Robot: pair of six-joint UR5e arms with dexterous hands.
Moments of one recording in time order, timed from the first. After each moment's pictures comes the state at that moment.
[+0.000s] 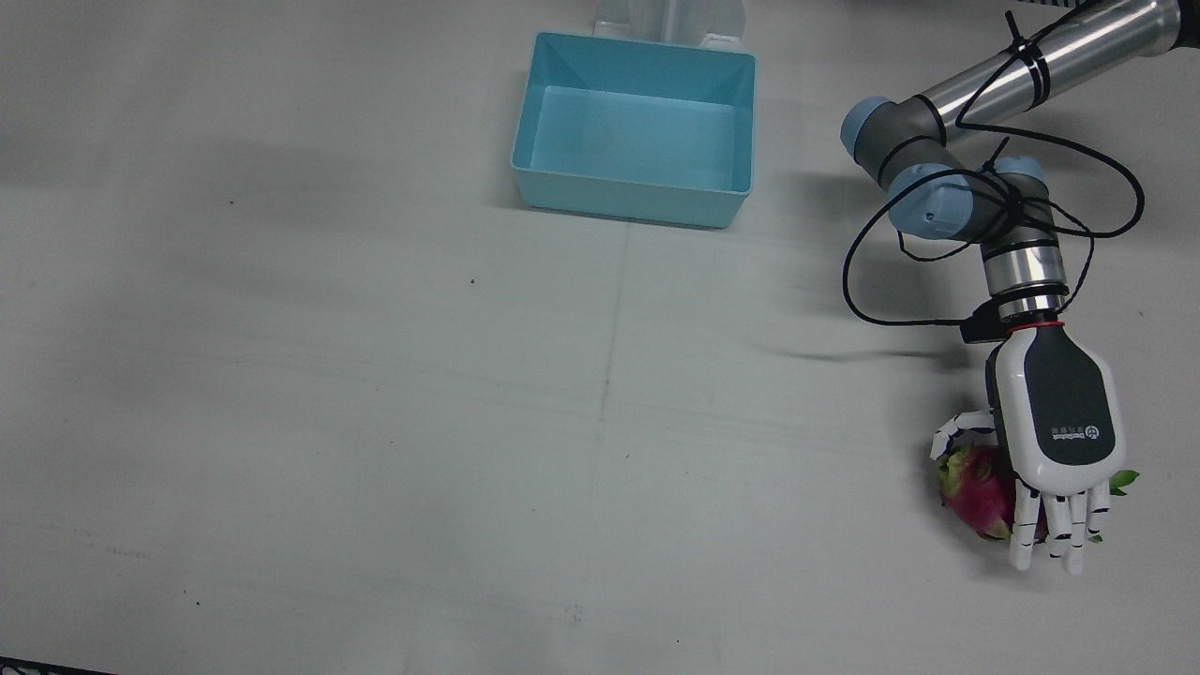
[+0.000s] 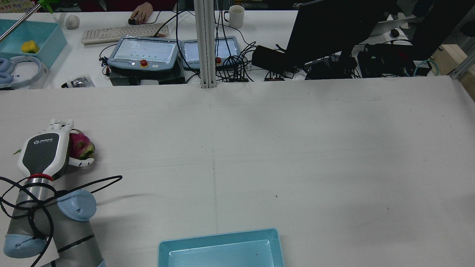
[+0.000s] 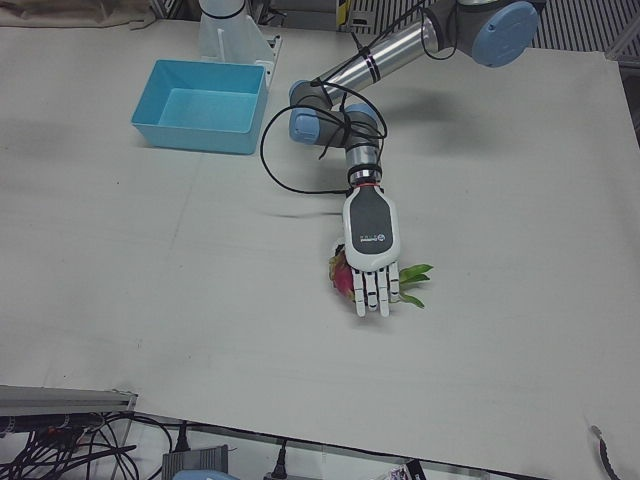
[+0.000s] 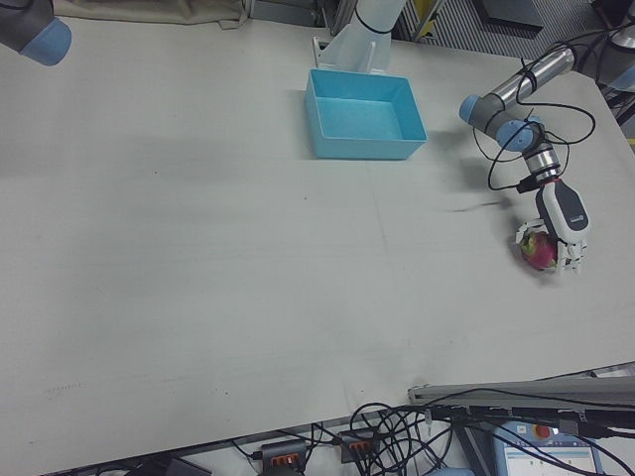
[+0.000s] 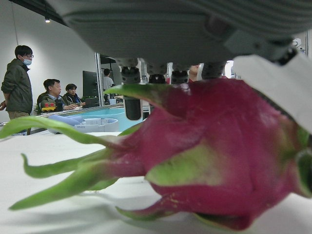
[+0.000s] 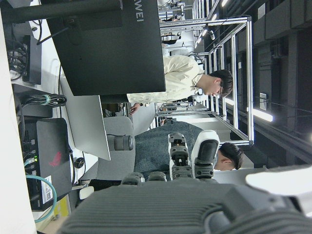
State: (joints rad) left arm -0.55 -2.03 -1.48 0.87 0.55 1.20; right arm 1.52 -1.56 1.57 -3.29 -1.45 0.11
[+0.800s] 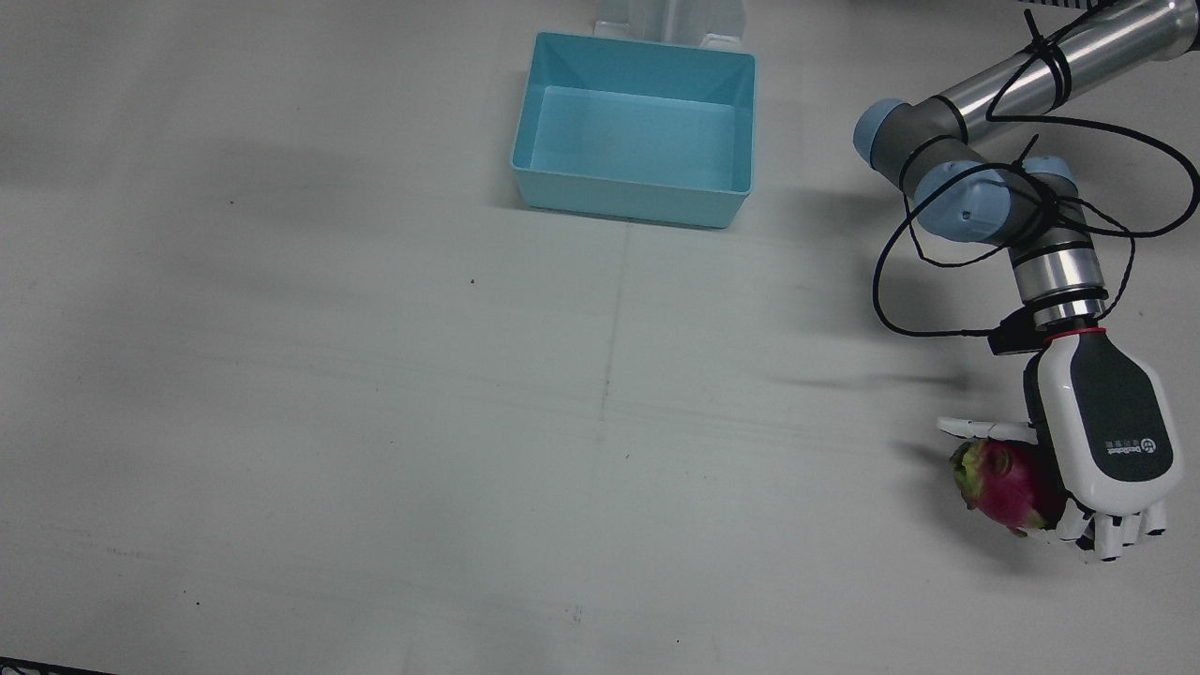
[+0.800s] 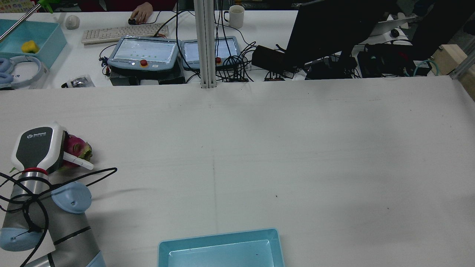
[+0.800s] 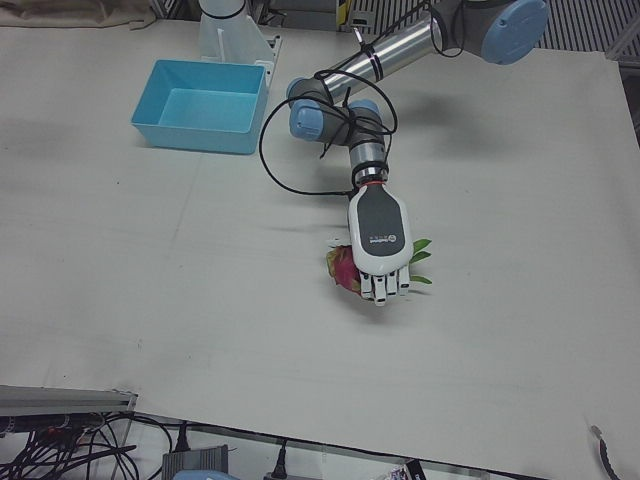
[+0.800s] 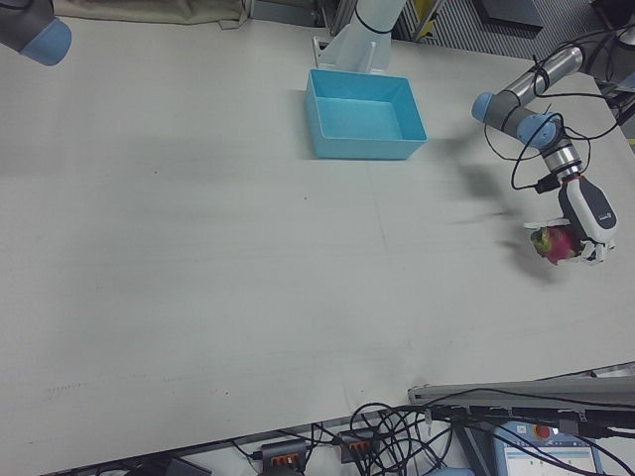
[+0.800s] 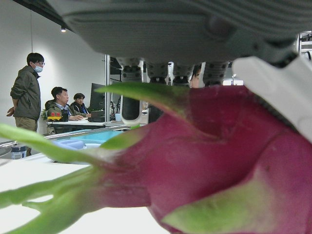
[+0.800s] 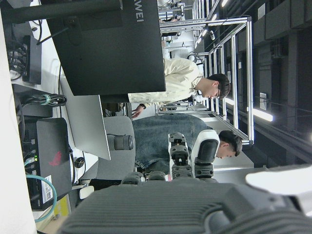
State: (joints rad) left arm -0.63 -2.03 -1.56 0.89 0.56 1.19; right arm 1.52 -1.56 1.57 -3.29 -1.45 0.11
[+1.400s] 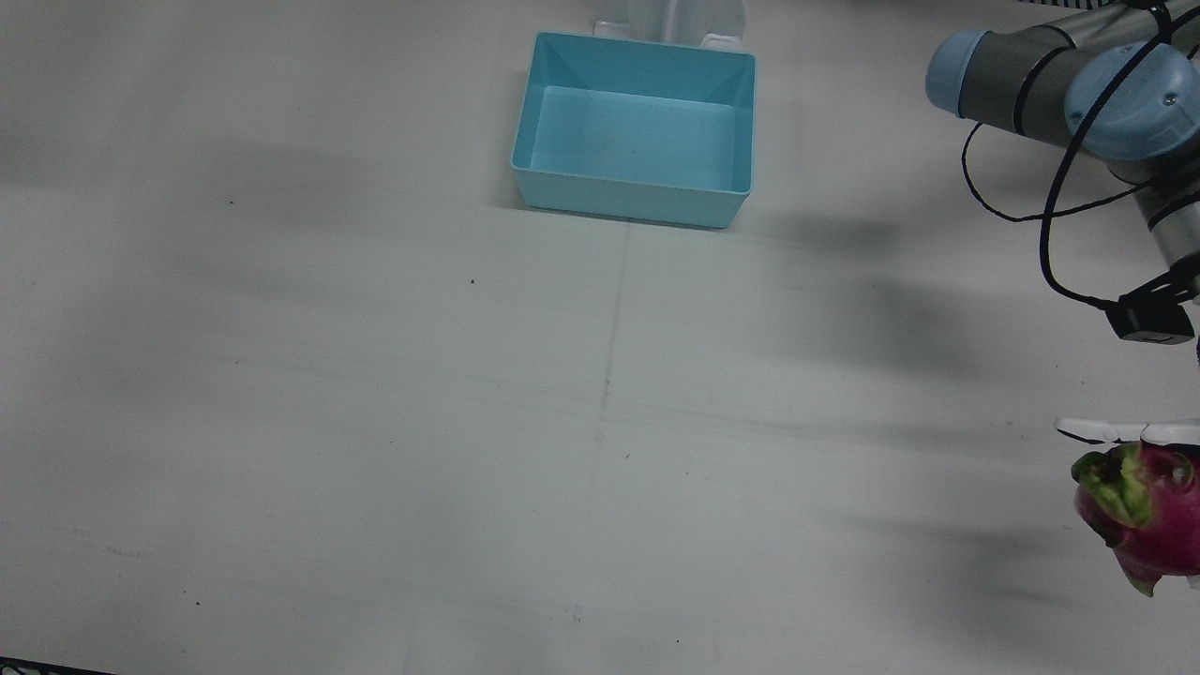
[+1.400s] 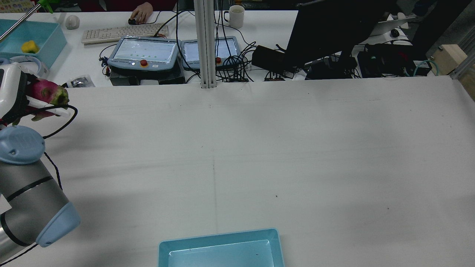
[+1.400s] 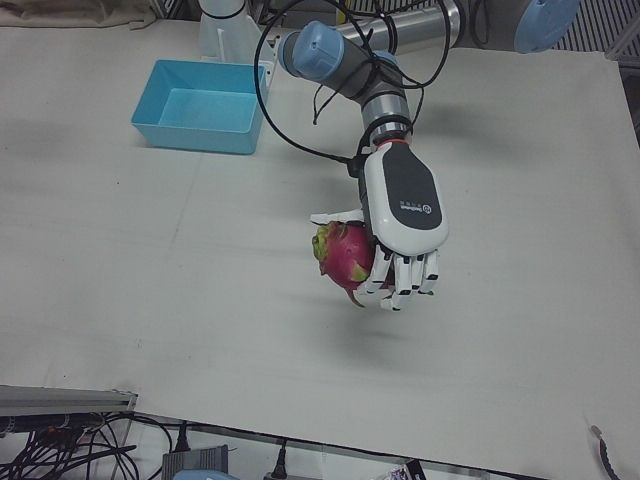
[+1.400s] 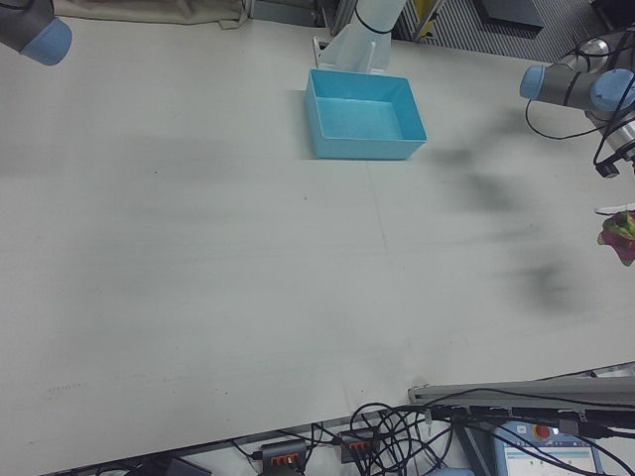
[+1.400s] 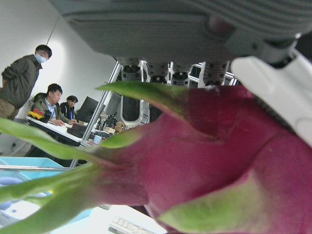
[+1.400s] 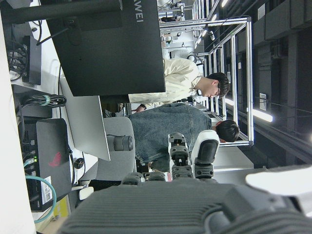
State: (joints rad) left arm -0.85 -2.05 -1.84 0.93 0.66 1.06; right arm 1.52 -1.56 1.57 -3.29 -1.45 0.11
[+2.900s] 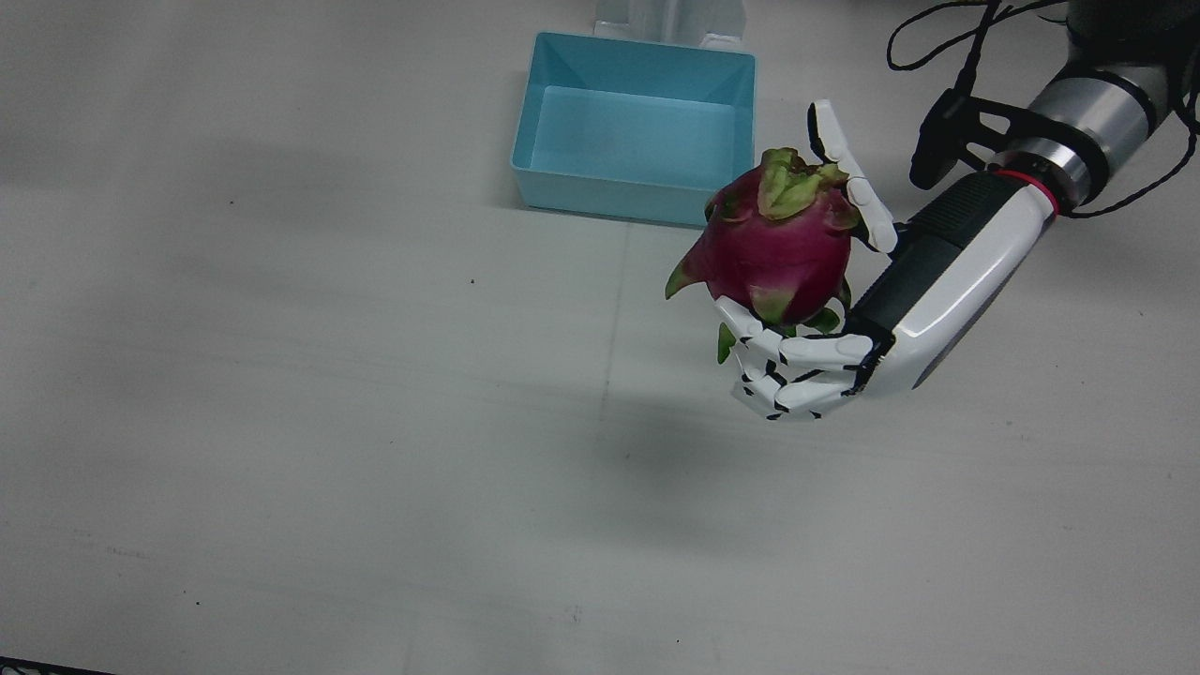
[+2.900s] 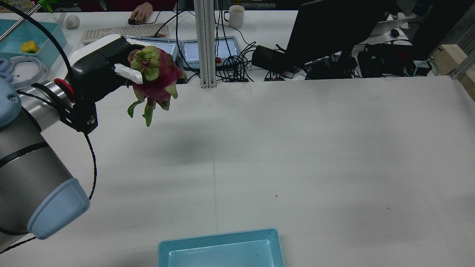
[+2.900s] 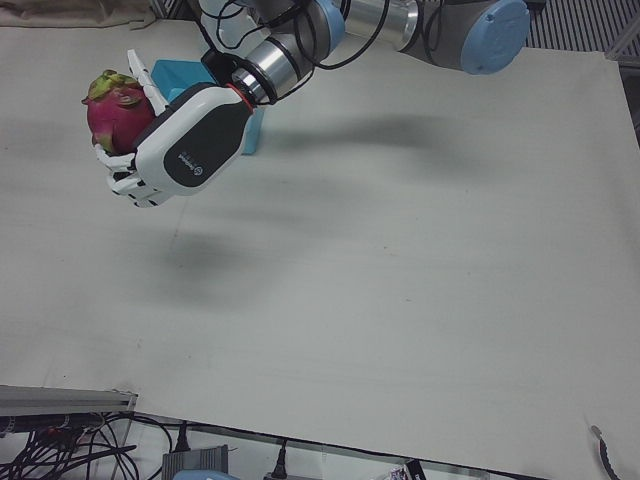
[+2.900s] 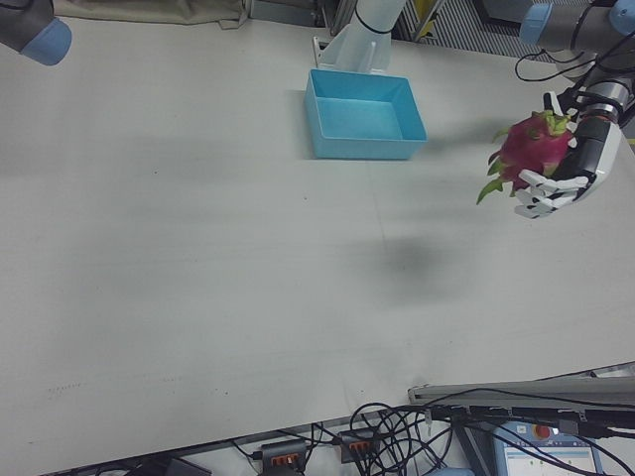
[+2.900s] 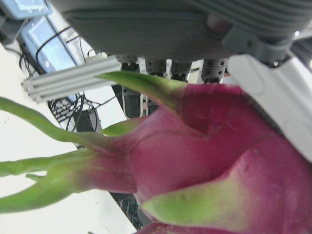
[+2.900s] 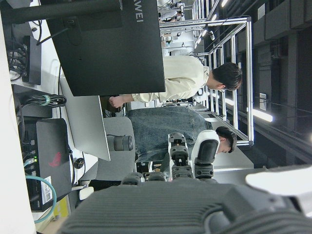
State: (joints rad) left arm -0.80 -2.29 -1.96 0.80 1.41 0.41; right arm 1.52 -1.56 1.57 -3.29 -1.46 0.11
